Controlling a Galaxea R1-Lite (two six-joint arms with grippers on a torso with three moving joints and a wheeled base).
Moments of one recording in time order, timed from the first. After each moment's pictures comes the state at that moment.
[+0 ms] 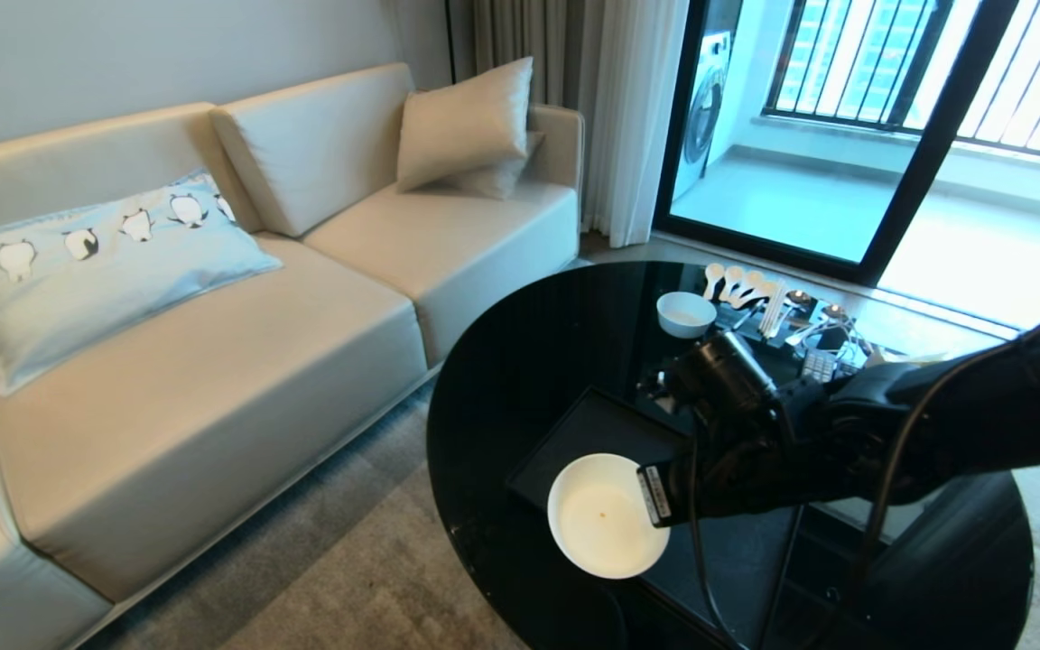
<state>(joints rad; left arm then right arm) 0.00 0.00 0.00 -0.01 0.01 -0.10 0.64 1.93 -1.11 0.11 -0.04 0.35</state>
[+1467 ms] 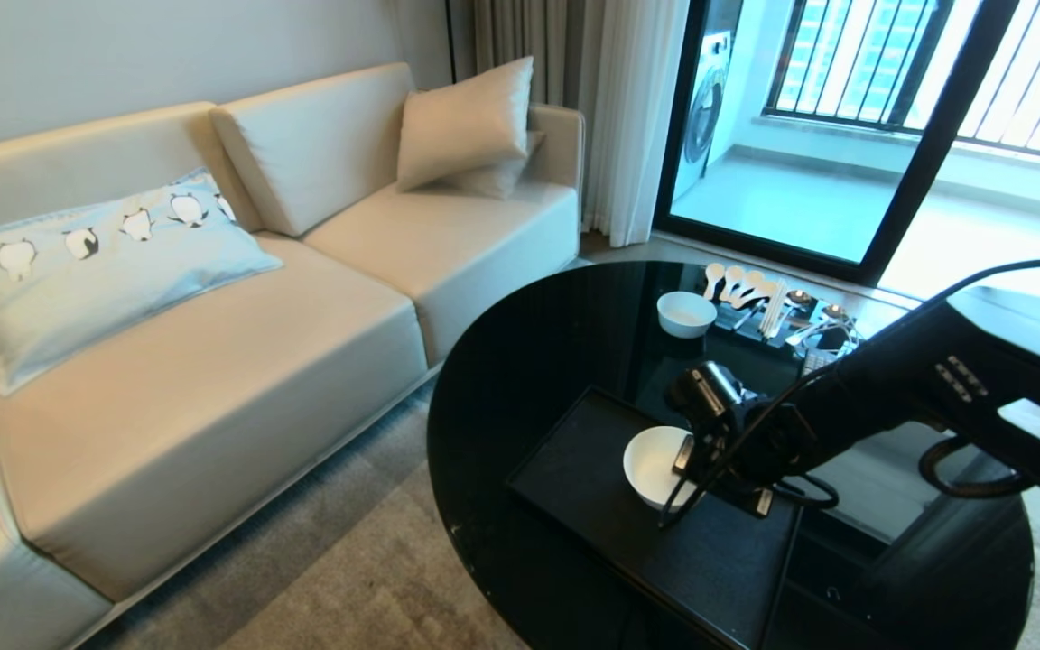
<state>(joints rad) 0.00 0.00 0.00 -0.01 0.01 -0.10 0.43 2.25 -1.21 0.03 -0.35 0.91</state>
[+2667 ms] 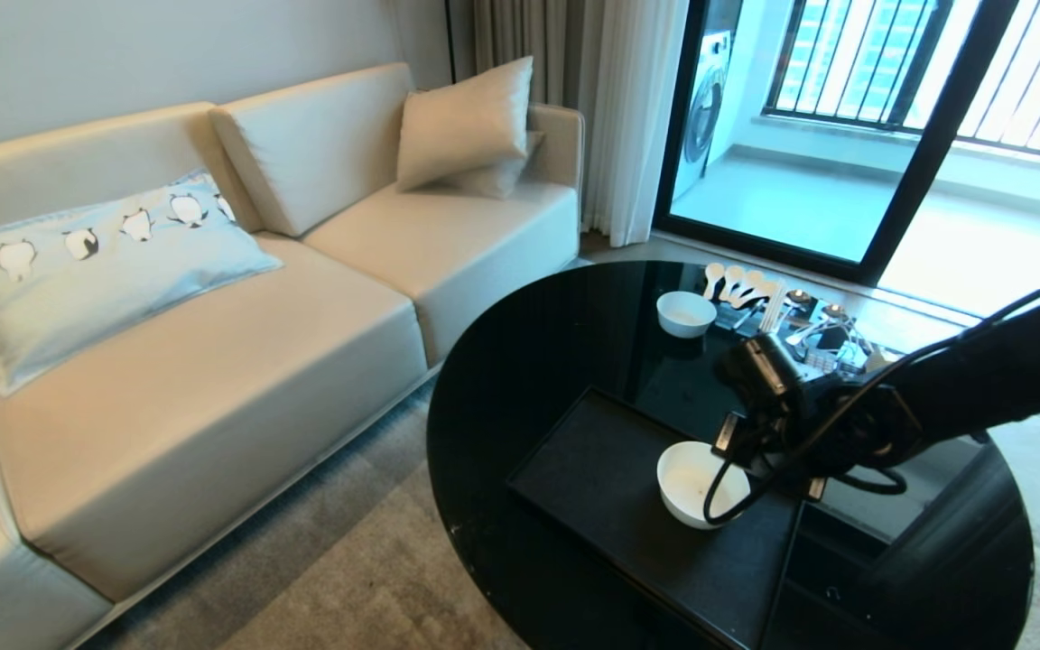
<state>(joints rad) 0.00 0.00 0.00 -0.01 0.01 -0.10 0.41 2.02 -1.07 0.01 -0.38 0.81</state>
